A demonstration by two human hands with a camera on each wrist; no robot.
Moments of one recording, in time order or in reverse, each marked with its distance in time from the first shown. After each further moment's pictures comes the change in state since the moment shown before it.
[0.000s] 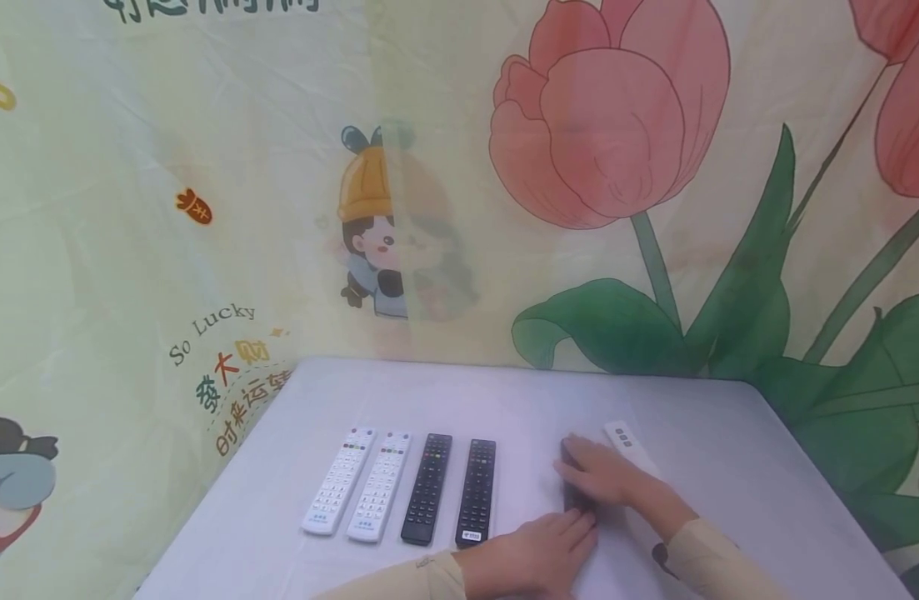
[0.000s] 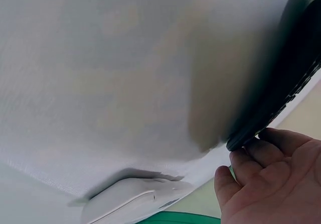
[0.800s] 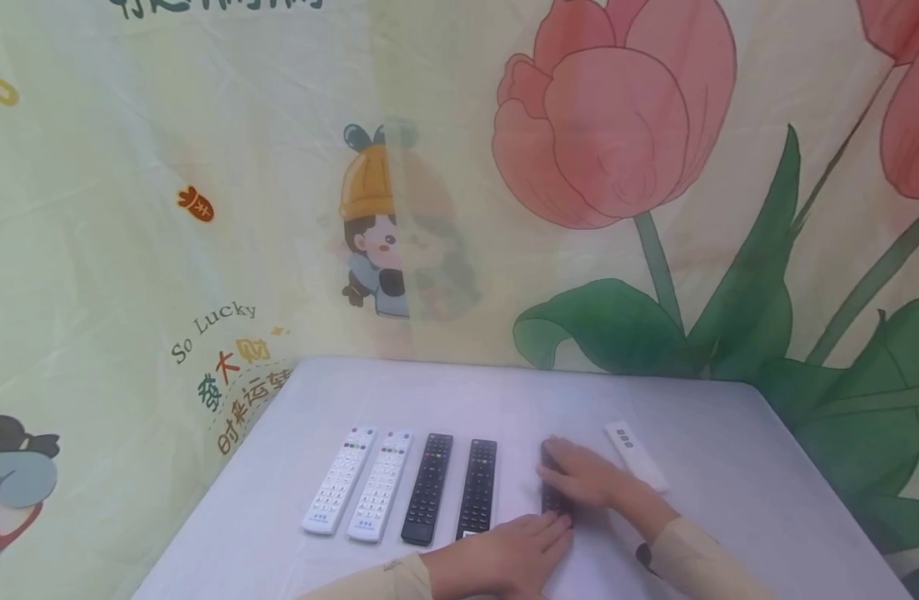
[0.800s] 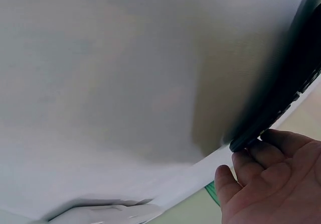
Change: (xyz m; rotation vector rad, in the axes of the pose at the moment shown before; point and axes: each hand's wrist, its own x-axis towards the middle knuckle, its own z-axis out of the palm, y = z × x) left_hand -0.028 -0.018 0.012 -0.143 -0.022 0.024; right_hand 0.010 -0.022 0.011 -0.019 -0.005 -0.047
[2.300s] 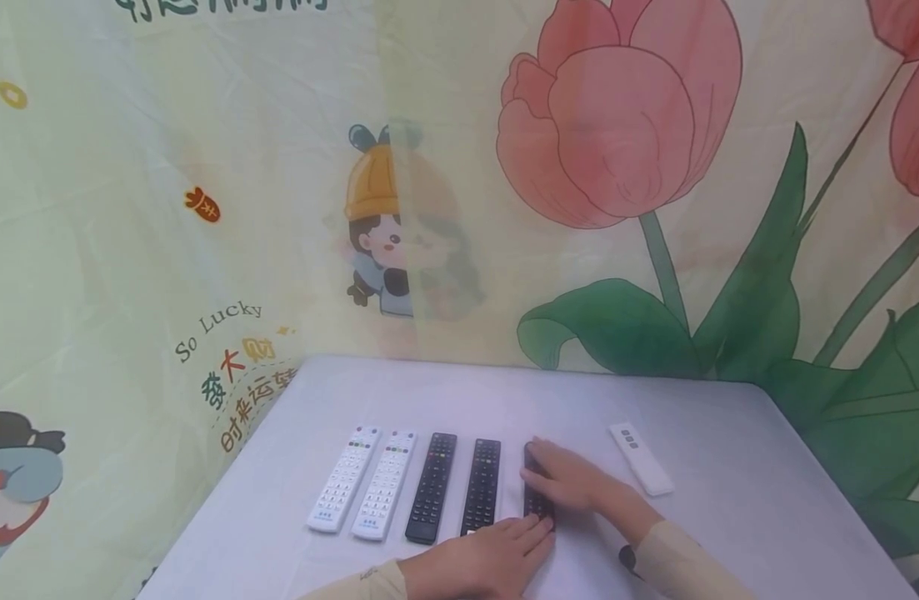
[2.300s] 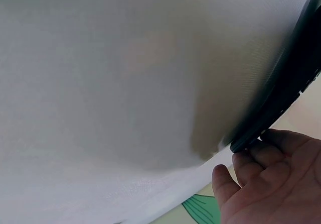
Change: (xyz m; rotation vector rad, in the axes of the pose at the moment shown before) left_hand -0.029 -0.009 -0.001 -0.104 -0.066 0.007; right_hand 0.014 -0.020 0.017 -0.005 0.001 -0.018
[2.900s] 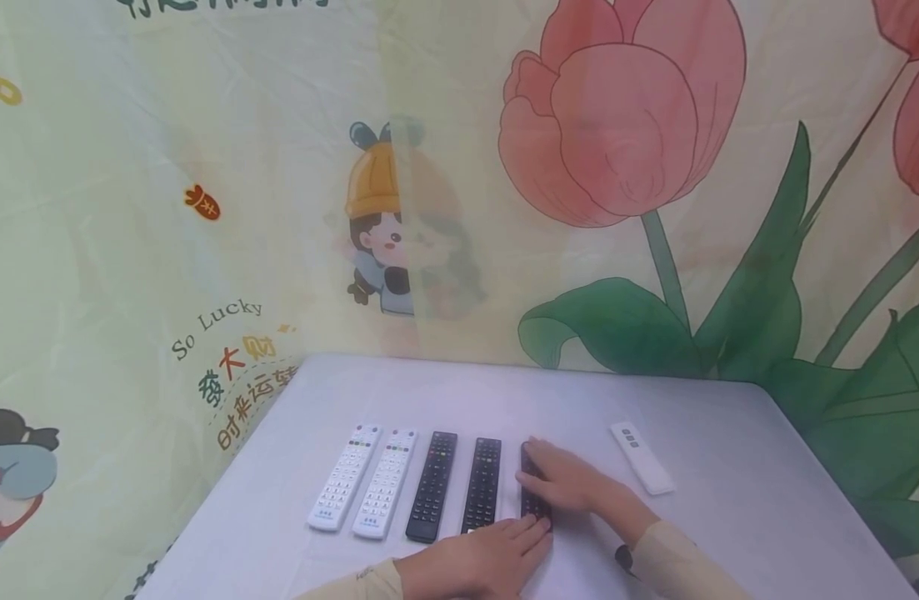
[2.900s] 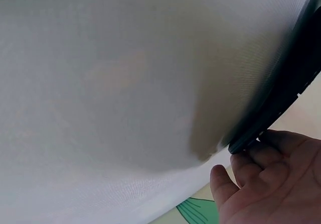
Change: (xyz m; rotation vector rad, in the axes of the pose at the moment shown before) left_hand -0.003 -0.003 0.002 -0.051 -0.007 0.011; right_hand 0.002 -0.006 0.003 -0.019 -0.018 0.020
